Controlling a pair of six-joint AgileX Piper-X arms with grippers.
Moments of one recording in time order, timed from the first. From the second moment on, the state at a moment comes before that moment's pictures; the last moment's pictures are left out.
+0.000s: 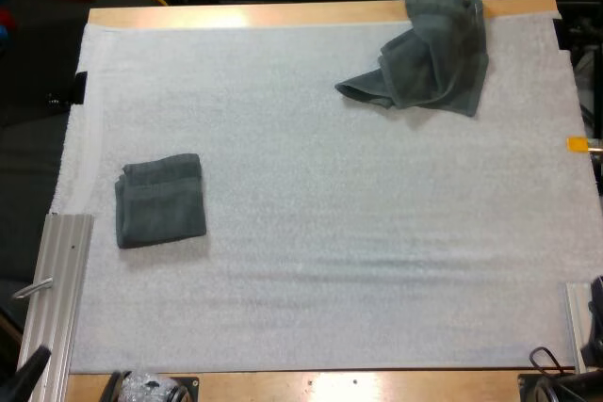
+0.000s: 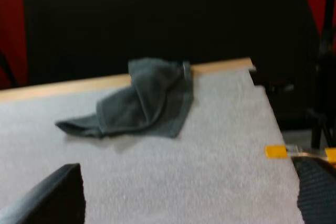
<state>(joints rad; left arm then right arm) -0.23 0.03 -1.22 1.42 0.05 -1.71 0.17 0.00 -0.84 1.17 0.15 -1.72</state>
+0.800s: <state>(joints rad) -0.22 -0.02 -0.81 1.26 0.05 -1.70 0.17 -0.01 -0.67 1.04 0.15 -1.72</state>
